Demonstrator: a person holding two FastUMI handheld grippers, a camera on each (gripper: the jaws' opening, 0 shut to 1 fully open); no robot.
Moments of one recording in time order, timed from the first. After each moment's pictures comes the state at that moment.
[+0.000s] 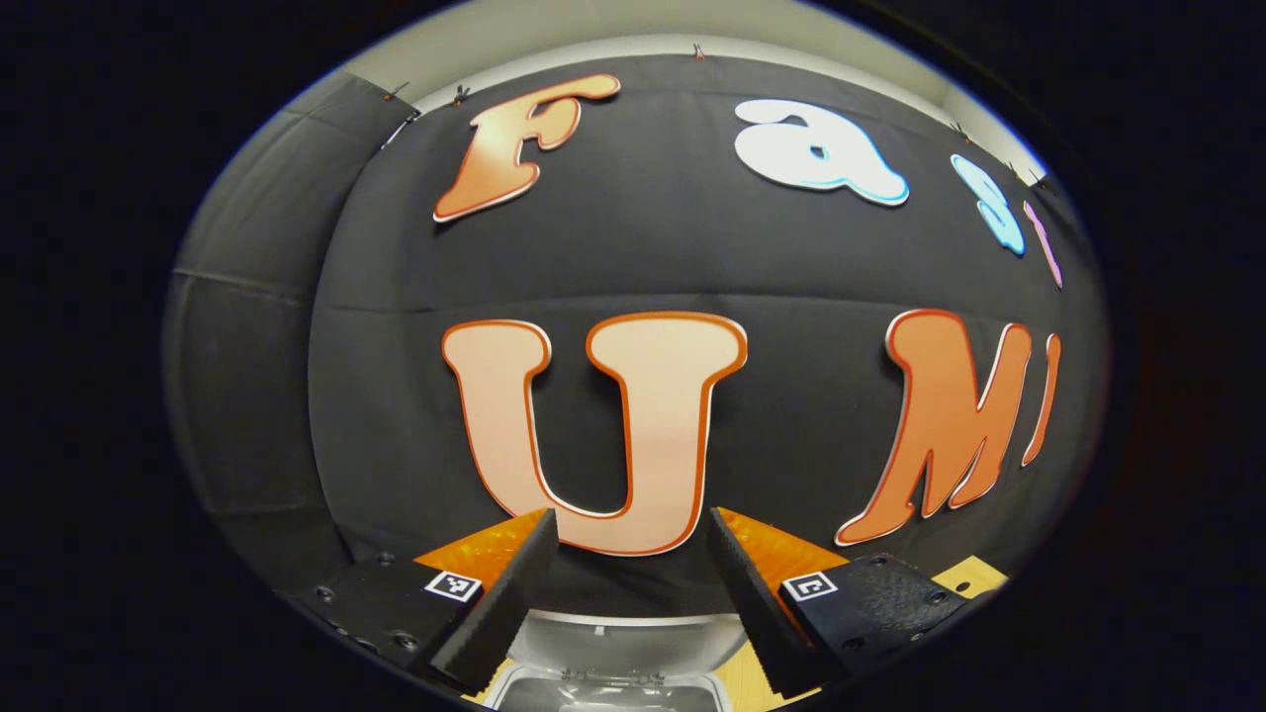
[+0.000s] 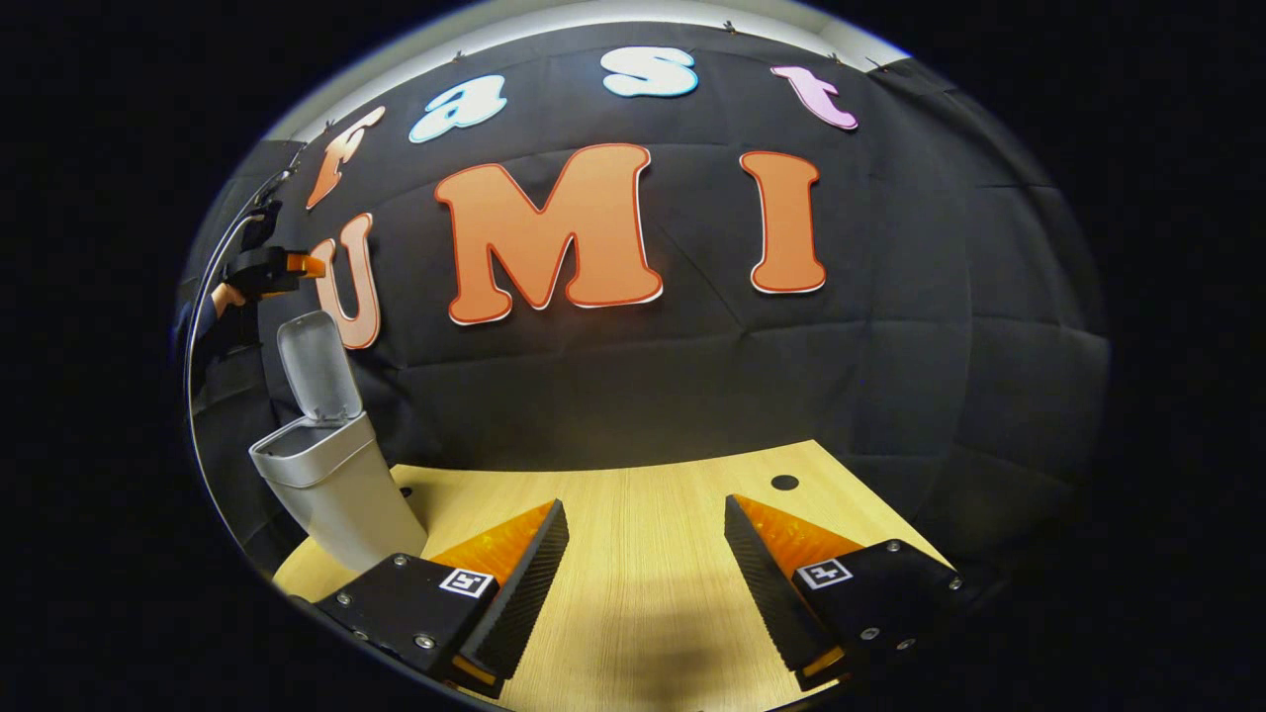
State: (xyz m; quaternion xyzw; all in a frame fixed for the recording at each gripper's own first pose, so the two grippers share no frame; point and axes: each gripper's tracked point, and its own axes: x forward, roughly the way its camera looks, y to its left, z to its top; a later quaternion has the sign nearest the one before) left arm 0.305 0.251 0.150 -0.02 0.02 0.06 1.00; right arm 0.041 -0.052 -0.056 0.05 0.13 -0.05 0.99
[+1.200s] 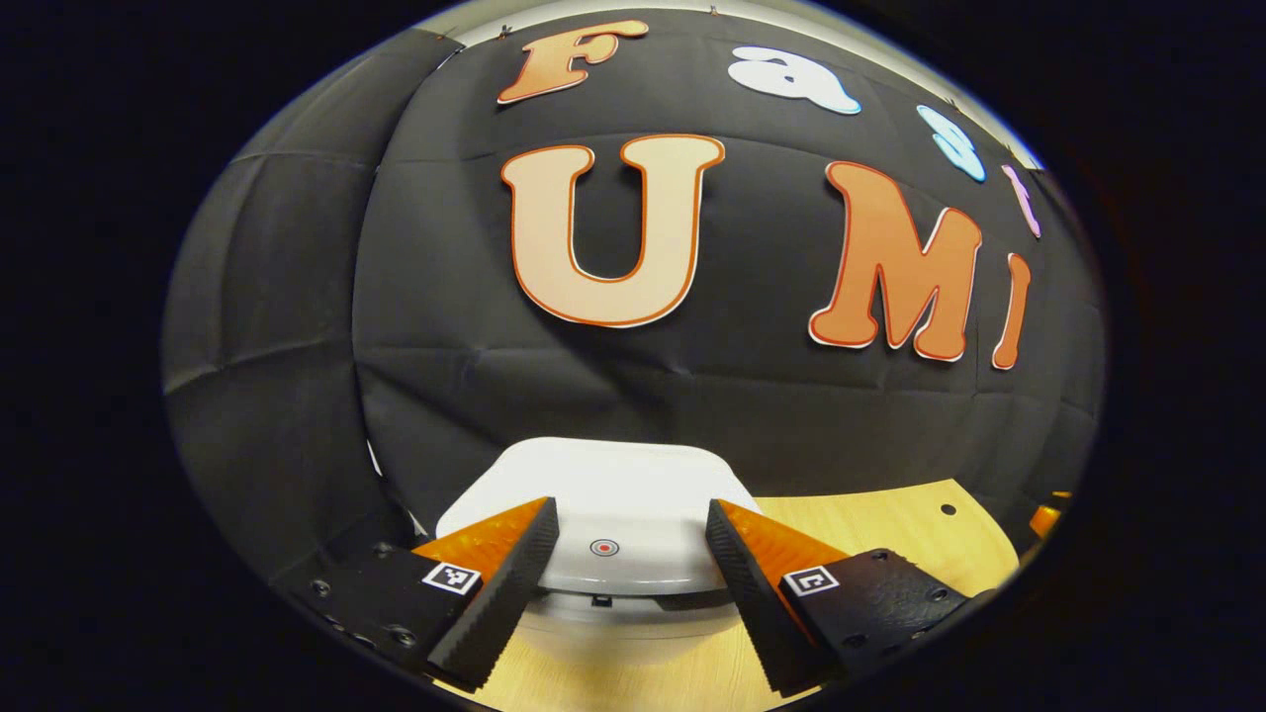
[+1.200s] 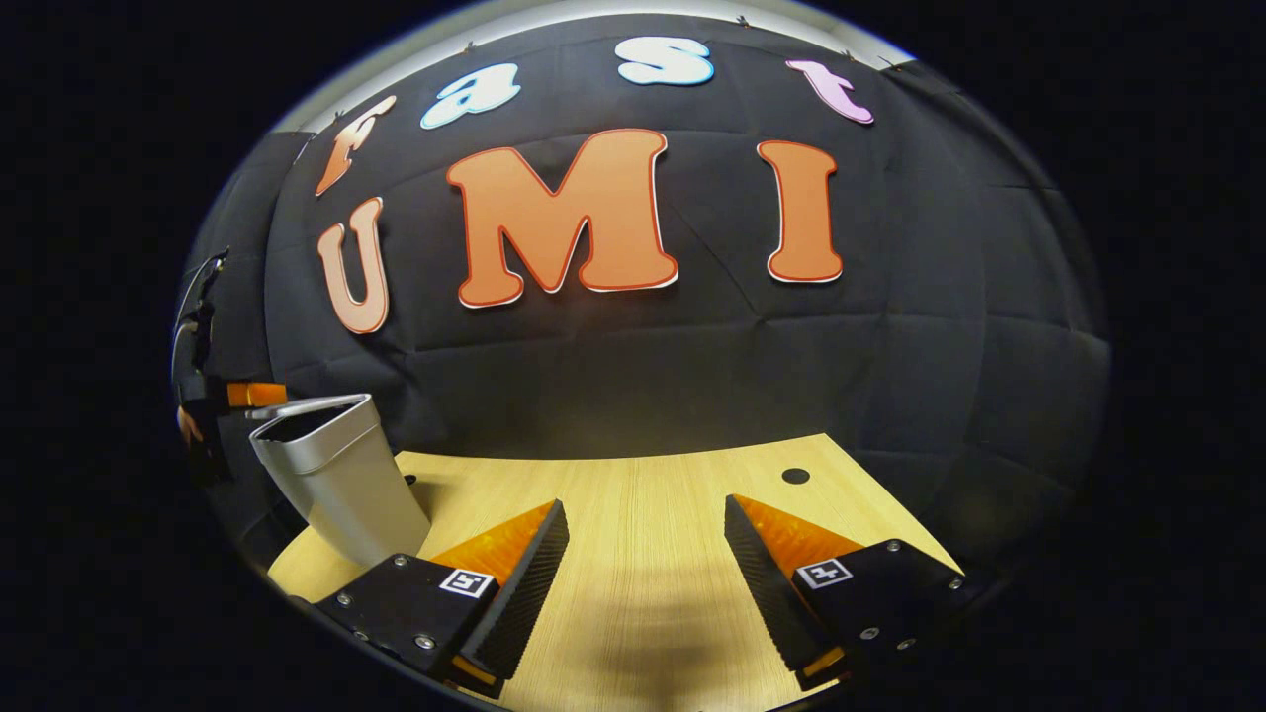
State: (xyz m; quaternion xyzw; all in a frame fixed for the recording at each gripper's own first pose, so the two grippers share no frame) left arm 0.136 0.219 -0.063 -0.06 0.14 0.06 0.99; right arm 0.035 -0.025 -0.068 0.04 0.14 -0.03 0.99
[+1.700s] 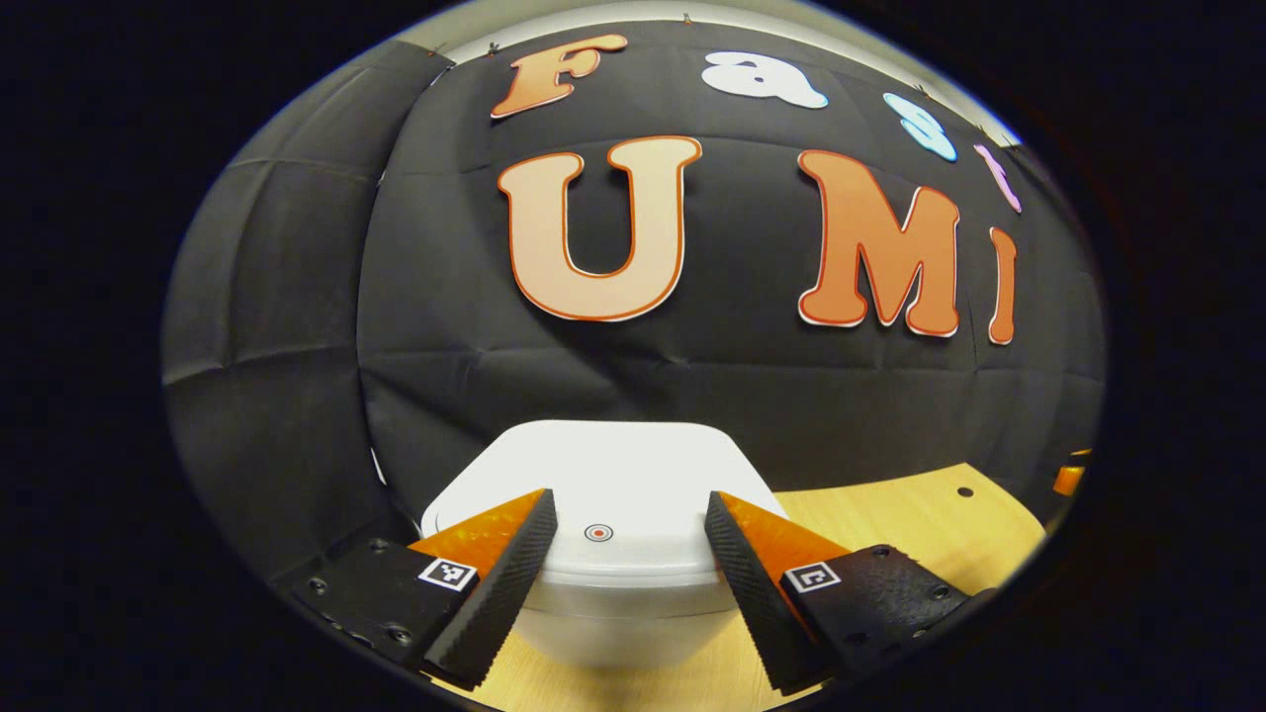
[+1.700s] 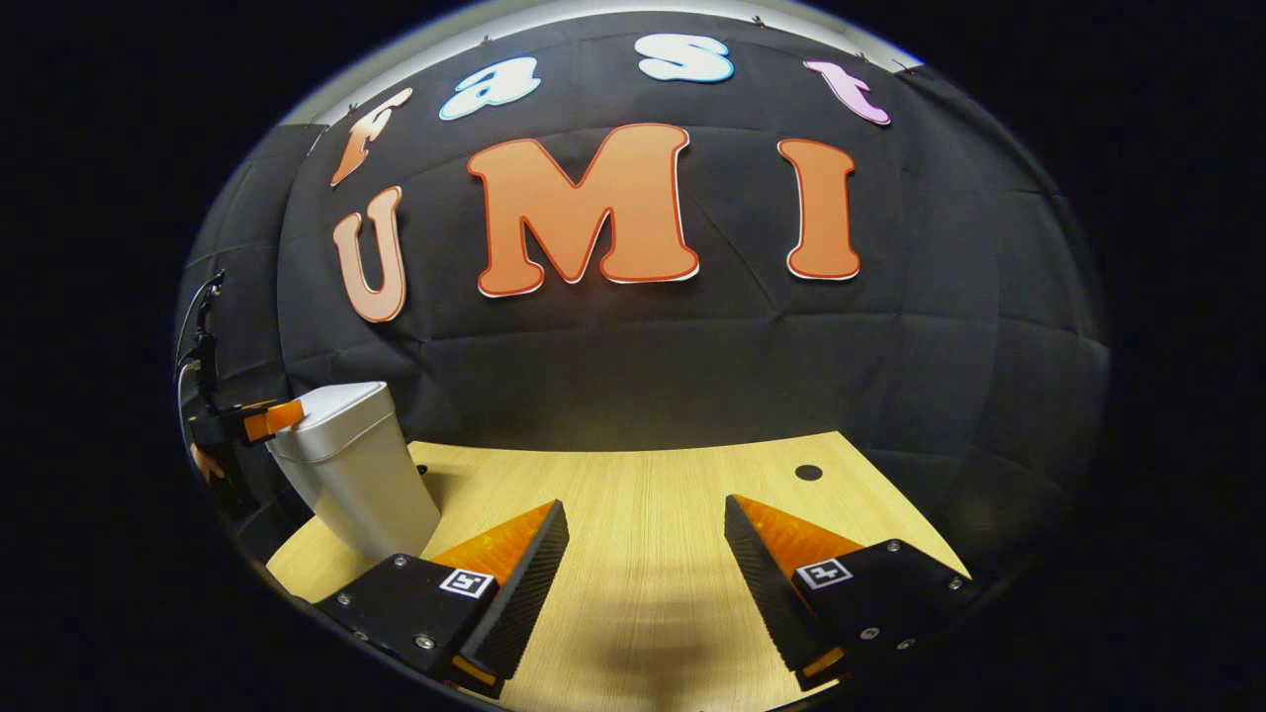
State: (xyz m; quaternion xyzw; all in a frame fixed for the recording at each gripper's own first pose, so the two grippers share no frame) left arm 0.135 0.214 -0.081 -0.03 0.10 0.06 0.99; right arm 0.033 -0.012 -0.074 0.03 0.15 -0.01 0.99
